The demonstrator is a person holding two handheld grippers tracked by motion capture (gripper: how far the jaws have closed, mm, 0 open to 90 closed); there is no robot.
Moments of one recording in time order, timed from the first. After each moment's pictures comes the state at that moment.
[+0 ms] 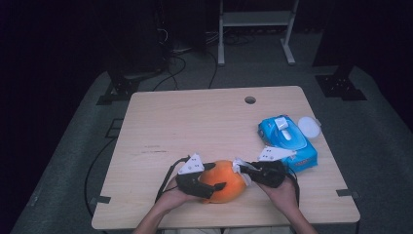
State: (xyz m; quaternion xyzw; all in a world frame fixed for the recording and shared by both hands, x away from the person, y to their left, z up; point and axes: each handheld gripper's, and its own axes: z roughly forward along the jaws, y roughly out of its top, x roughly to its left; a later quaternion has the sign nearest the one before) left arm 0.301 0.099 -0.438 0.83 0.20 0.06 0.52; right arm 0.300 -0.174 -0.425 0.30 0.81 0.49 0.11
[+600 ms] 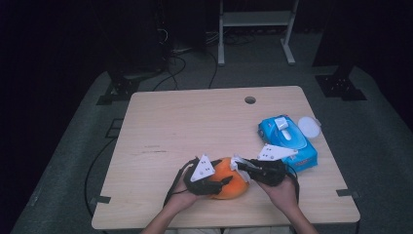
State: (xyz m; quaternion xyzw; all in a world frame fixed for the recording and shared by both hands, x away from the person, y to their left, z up) left arm 0.287 0.070 -0.434 0.83 0.17 0.18 0.50; right arm 0.295 -0.169 -0.407 0.28 0.81 0.50 0.14
